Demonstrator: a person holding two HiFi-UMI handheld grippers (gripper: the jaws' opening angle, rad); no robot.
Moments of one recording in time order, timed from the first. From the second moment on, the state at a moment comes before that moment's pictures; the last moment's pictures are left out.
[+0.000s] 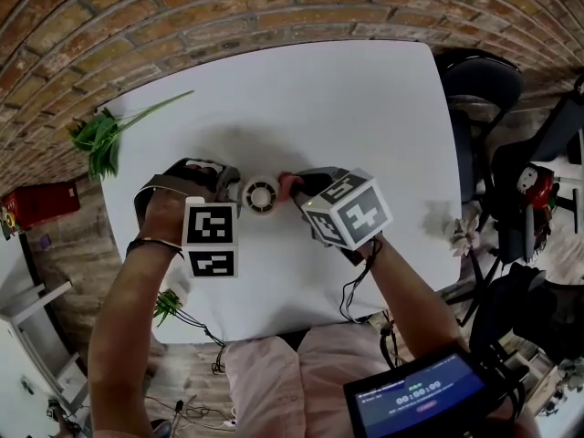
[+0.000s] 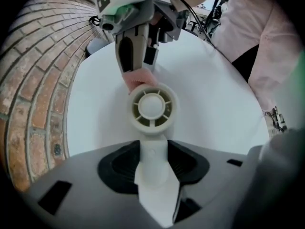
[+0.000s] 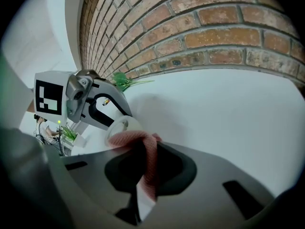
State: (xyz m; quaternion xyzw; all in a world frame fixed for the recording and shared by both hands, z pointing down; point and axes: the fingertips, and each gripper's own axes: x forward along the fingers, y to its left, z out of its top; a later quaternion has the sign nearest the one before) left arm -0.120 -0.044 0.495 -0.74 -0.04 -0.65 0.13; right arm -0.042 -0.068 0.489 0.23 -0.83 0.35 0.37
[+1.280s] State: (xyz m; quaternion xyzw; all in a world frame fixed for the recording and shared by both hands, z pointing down) left arm -0.113 -0.034 0.497 -0.68 -0.17 -0.66 0.25; right arm -0.076 -0.065 0.487 -0.19 -0.86 -0.20 0.43
